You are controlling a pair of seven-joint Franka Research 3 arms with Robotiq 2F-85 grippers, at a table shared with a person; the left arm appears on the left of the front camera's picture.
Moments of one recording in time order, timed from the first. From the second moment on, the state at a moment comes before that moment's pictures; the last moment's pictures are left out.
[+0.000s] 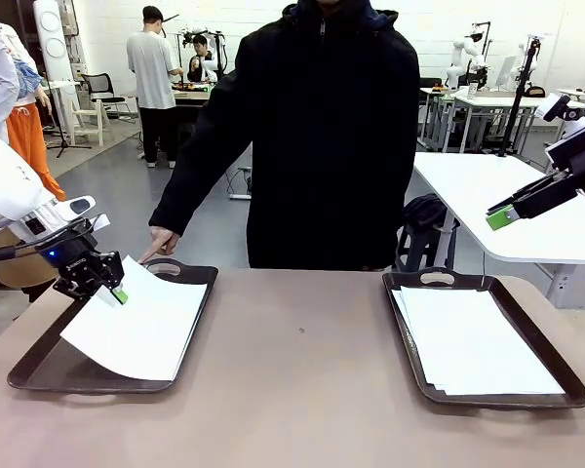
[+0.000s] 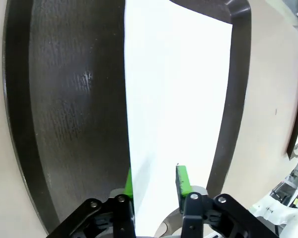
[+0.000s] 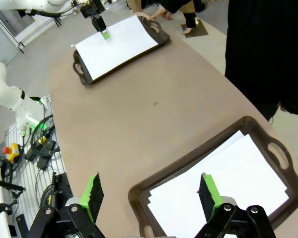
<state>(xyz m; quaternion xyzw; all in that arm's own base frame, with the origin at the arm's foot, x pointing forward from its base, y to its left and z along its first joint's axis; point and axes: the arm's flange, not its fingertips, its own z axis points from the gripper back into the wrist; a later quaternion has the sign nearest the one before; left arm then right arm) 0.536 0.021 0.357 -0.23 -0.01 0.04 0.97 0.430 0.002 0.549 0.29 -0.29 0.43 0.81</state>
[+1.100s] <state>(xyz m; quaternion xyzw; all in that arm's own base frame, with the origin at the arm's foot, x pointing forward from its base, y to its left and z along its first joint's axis) 0.535 0.026 0.377 -0.19 -0.02 0.05 0.98 0.430 0.002 0.549 0.29 -0.29 0.43 0.81</state>
